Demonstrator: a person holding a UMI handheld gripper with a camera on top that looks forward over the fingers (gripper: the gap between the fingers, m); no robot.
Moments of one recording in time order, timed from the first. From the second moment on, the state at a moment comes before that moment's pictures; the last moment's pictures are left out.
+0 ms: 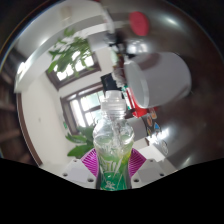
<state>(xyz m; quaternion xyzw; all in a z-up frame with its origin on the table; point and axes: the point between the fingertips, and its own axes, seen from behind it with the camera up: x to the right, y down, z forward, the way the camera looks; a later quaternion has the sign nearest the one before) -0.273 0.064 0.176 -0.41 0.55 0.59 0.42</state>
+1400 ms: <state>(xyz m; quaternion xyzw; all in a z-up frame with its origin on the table) 0.016 0.056 0.104 -0.76 0.11 -0.07 0.64</state>
